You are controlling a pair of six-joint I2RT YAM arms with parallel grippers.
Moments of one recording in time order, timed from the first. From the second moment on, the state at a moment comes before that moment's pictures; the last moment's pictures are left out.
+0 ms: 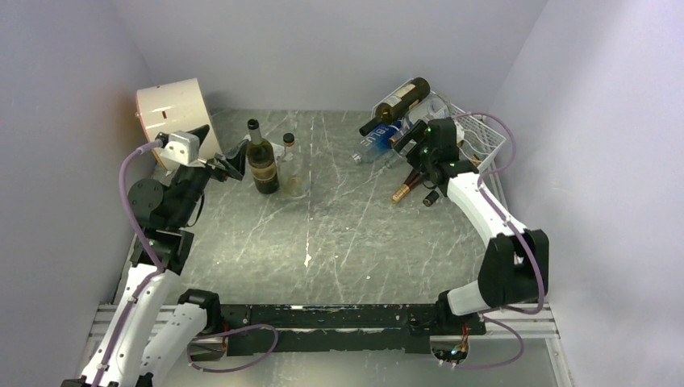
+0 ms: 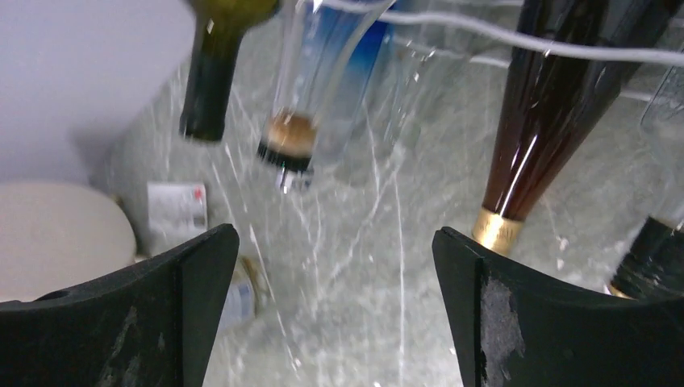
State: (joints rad) left arm -0.18 0.71 0.78 0.22 0.20 -0.05; right arm 0.21 1.42 1.08 -0.27 0.05 0.78
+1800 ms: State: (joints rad) left arm -0.28 0.73 0.78 0.22 0.23 0.01; right arm 0.02 1.62 0.89 0.45 -0.19 1.35
